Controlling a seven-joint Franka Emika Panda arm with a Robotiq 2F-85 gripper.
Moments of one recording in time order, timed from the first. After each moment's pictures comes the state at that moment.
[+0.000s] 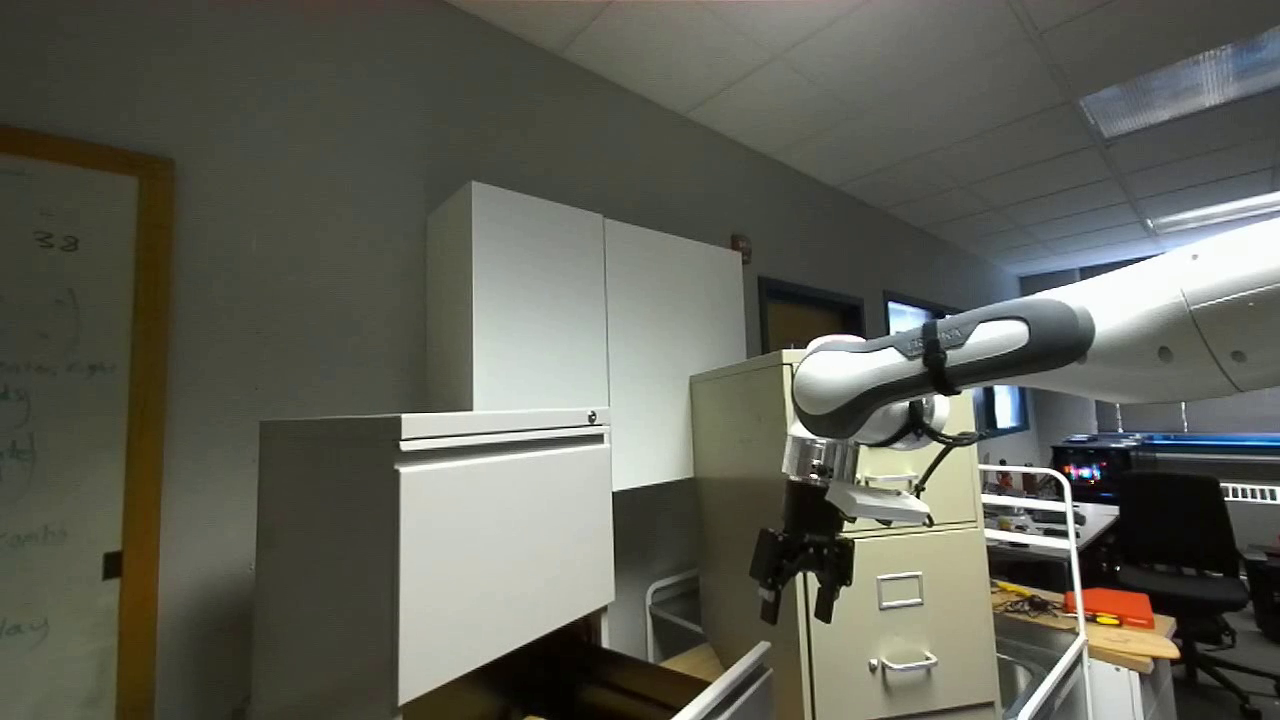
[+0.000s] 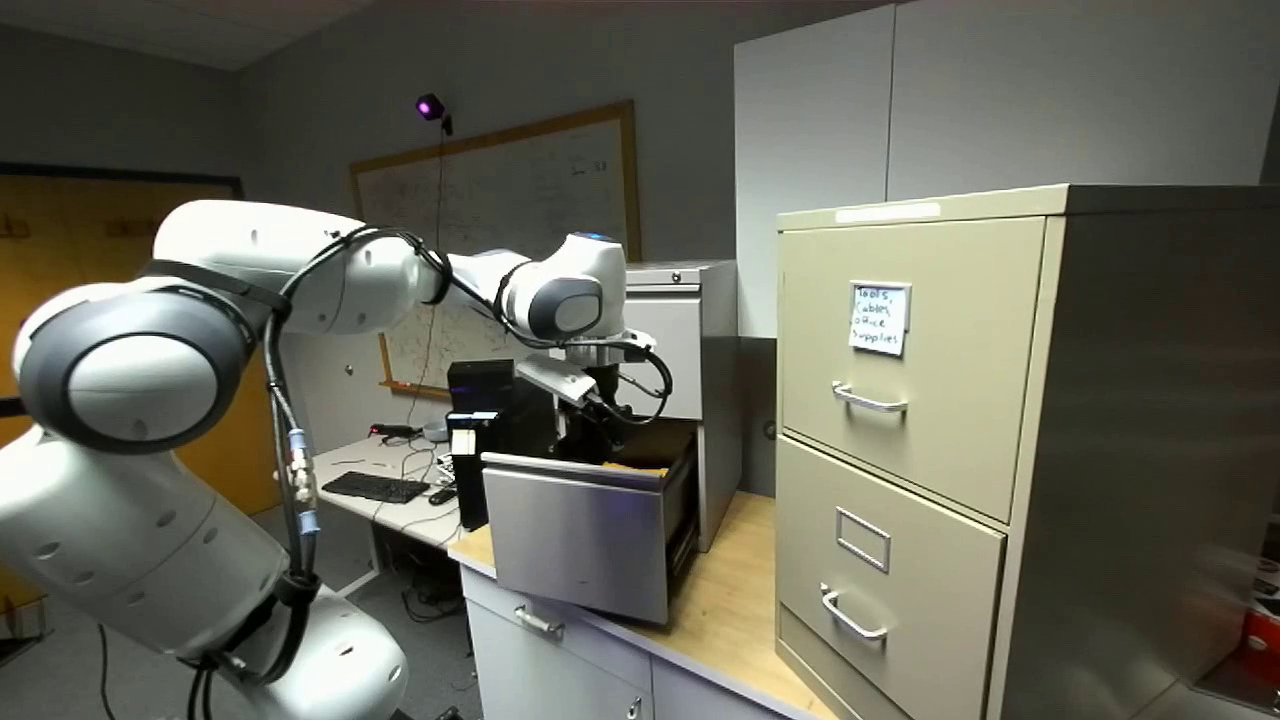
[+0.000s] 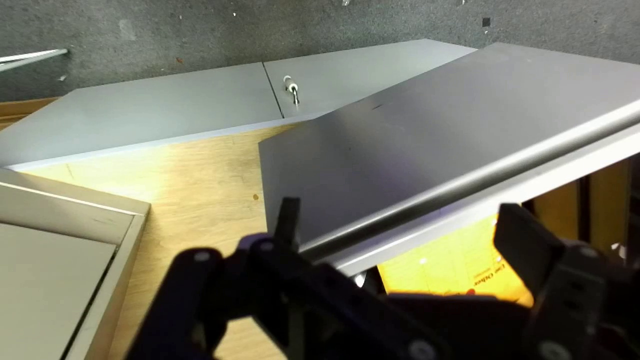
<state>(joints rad) -0.01 -0.47 -0.14 -2.25 0.14 1.88 -0.02</state>
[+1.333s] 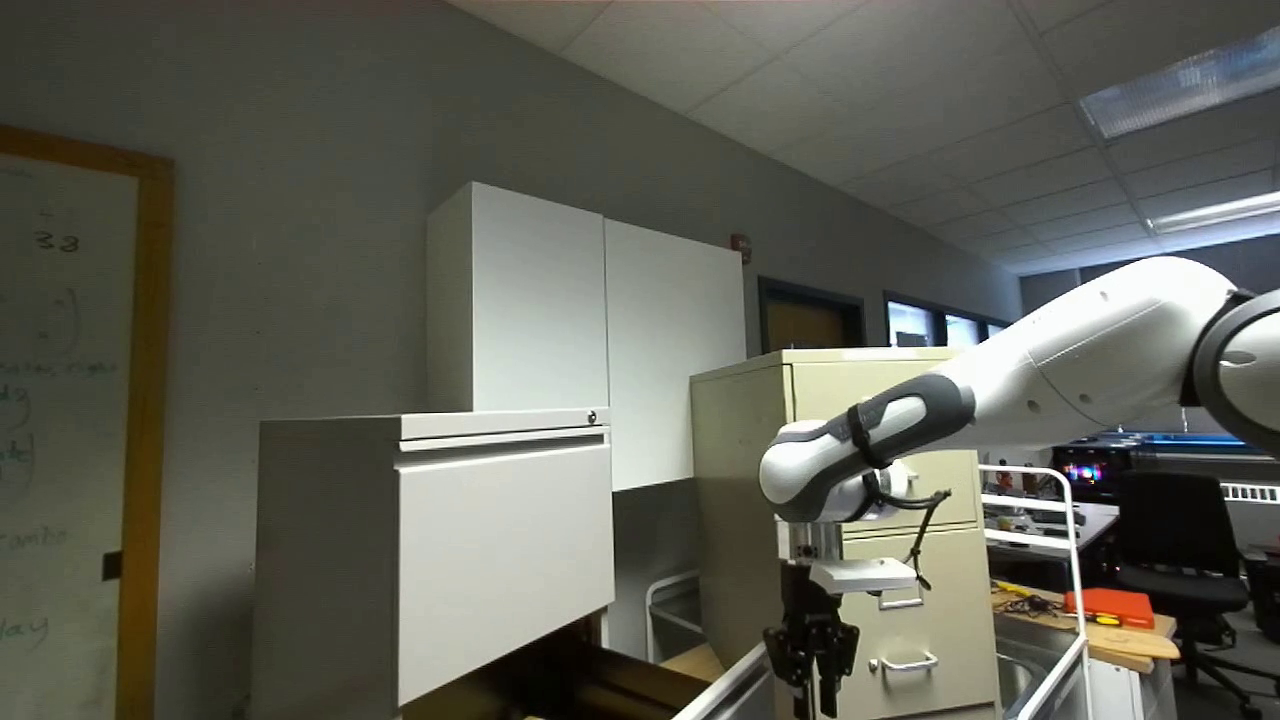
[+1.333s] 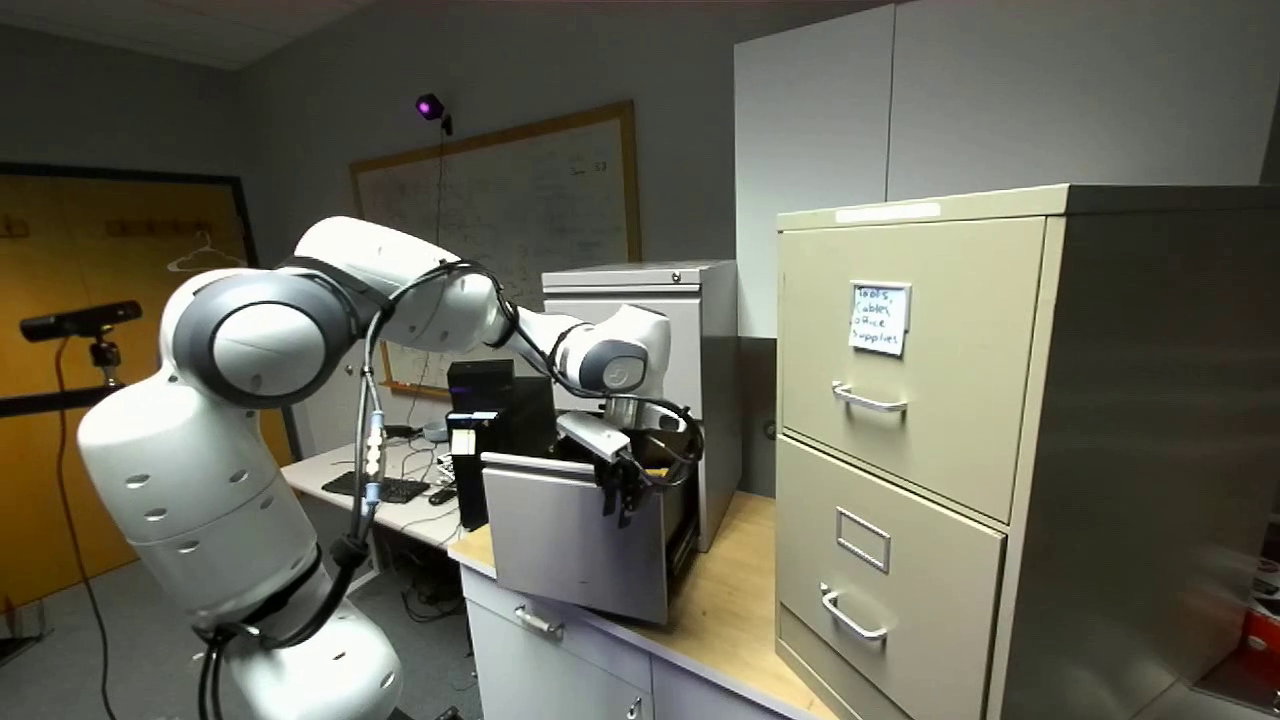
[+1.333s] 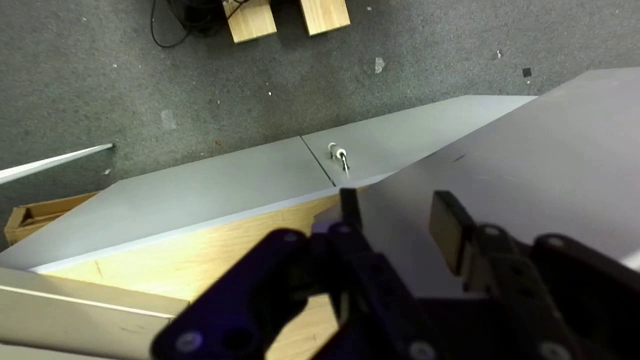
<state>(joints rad) -0.08 -0.23 -0.14 -2.26 0.11 1.91 0.00</state>
